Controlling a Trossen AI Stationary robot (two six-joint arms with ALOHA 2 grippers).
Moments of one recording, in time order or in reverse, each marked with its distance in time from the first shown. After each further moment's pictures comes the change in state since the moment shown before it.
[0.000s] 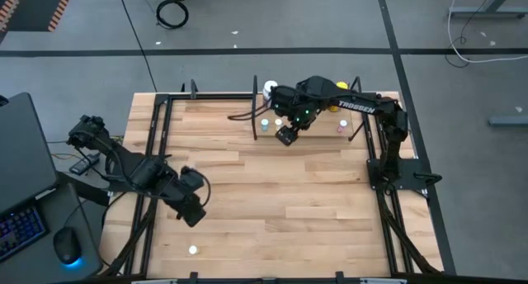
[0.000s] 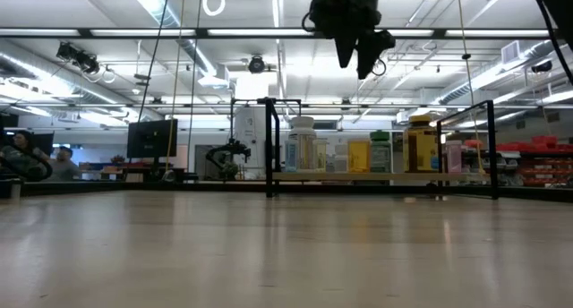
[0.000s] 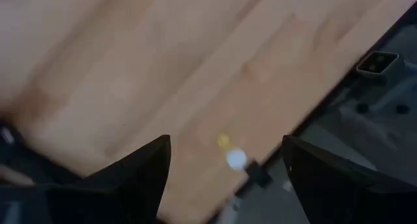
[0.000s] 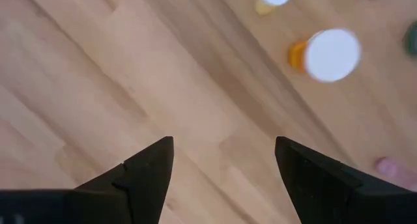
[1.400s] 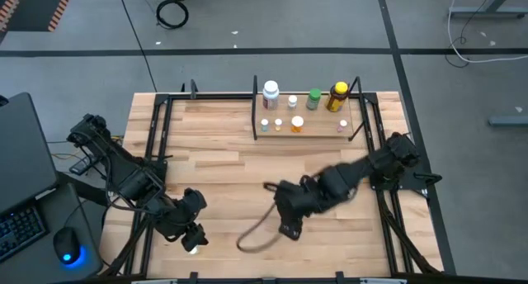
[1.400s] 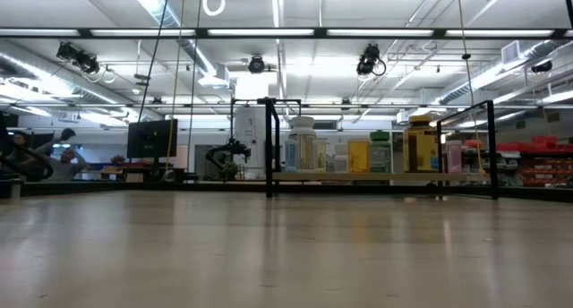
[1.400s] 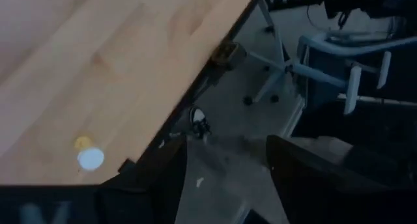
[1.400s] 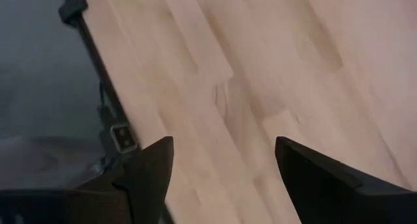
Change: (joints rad) left arm -0.145 0.001 0.000 0.442 -0.048 -0.146; right arm 0.699 0.021 -0.009 0.262 0.139 0.439
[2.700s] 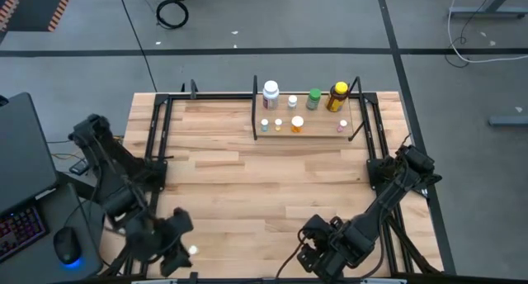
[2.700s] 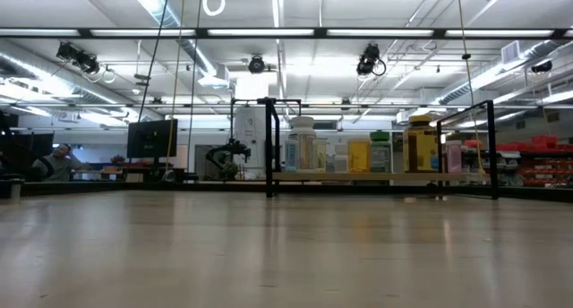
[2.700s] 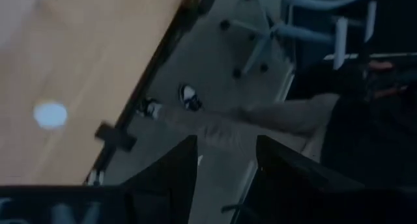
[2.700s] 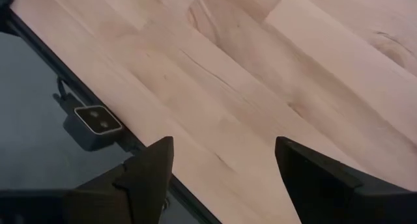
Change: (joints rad) left arm -0.217 0.024 0.001 0.087 -0.069 -0.032; right arm 0.322 0.000 -0.361 0.216 0.209 0.711
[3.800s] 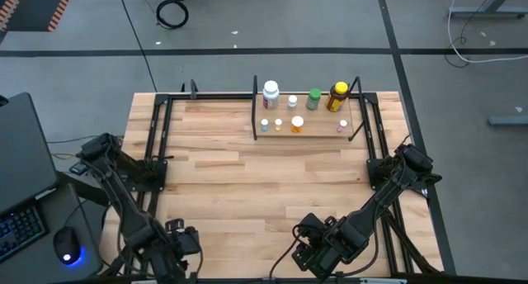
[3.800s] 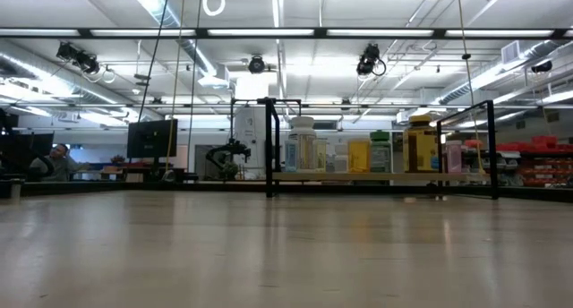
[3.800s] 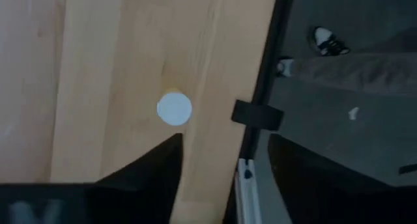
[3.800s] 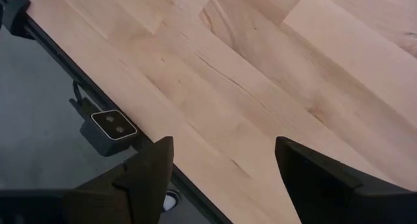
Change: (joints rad) left arm -0.034 0.270 0.003 -0.242 0.061 0.358; right arm -0.030 0.000 -0.008 0.067 -0.033 -0.031
